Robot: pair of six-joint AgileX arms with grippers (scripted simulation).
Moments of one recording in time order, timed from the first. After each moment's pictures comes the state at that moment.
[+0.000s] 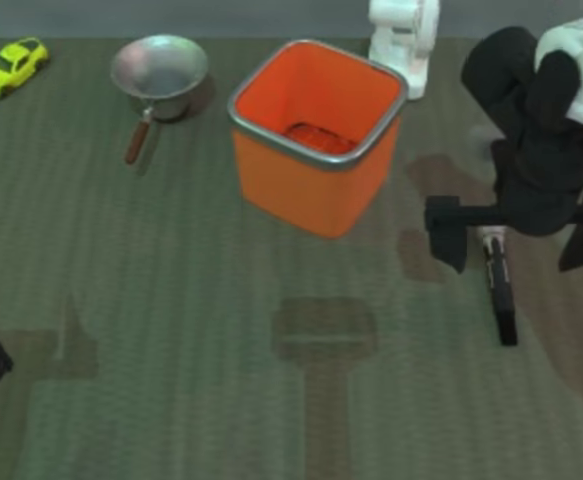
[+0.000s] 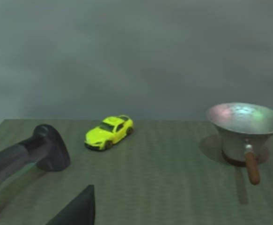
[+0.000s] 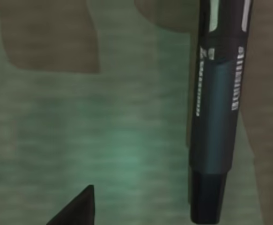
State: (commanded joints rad) left arm 0.00 0.00 0.00 0.00 0.00 0.00; right arm 0.40 1.92 1.39 -1.00 0.08 0.43
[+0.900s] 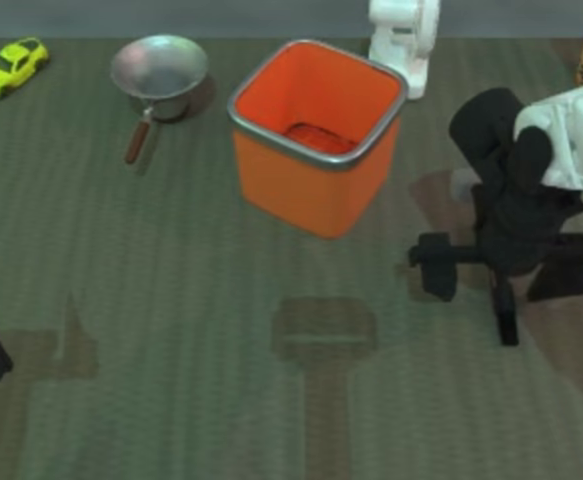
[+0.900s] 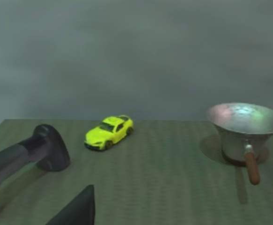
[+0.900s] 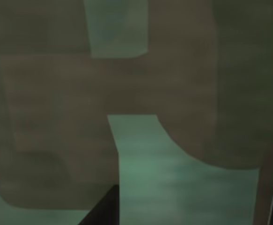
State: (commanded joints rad) left arm 0.00 0.00 0.00 0.00 0.00 0.00; right arm 0.38 2.08 1.23 -0.68 0.08 0.41
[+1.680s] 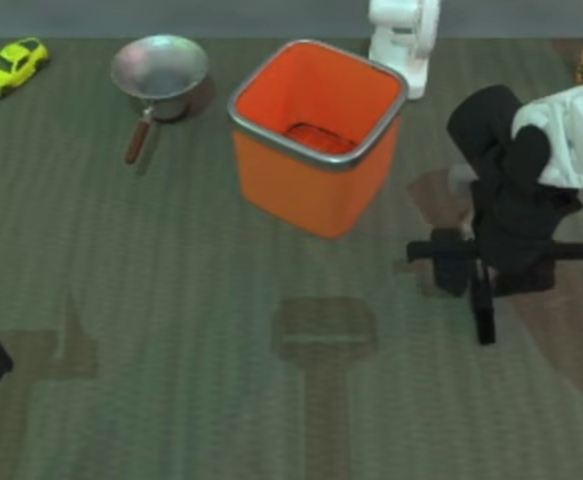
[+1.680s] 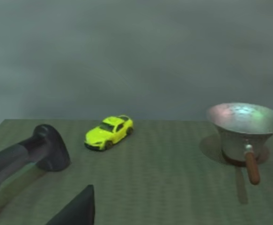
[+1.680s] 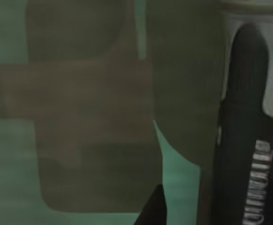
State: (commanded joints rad) left arm 0.00 0.00 0.00 0.00 0.00 0.00; right arm 0.38 2.08 1.23 -0.68 0.08 0.41
